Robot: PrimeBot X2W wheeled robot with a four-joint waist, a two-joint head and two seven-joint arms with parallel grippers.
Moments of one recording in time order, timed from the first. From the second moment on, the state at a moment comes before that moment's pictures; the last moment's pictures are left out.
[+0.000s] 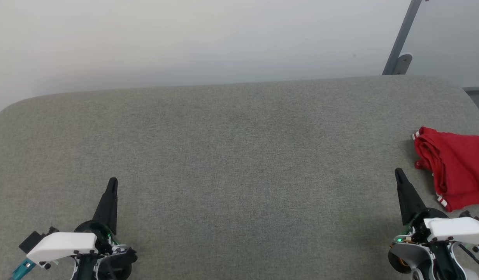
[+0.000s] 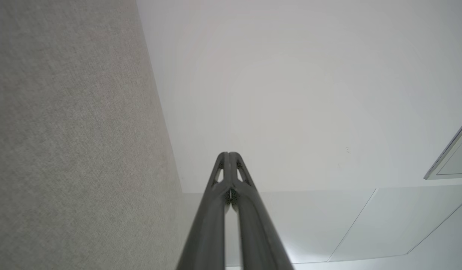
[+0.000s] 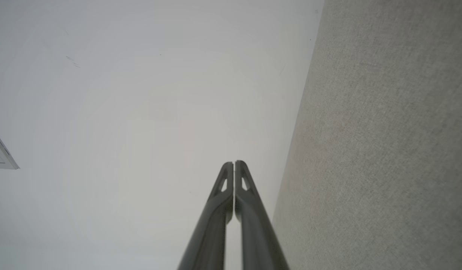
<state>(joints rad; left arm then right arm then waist) -0.10 0.06 0.10 0.25 -1.62 -0.13 0.11 -0.11 -0.05 -0.11 0.25 1.61 0.13 0.11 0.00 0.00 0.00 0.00</state>
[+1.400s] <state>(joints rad) -0.10 0.06 0.11 0.25 -1.62 -0.13 0.11 -0.11 -0.05 -0.11 0.25 1.61 0.13 0.11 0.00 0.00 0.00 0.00</state>
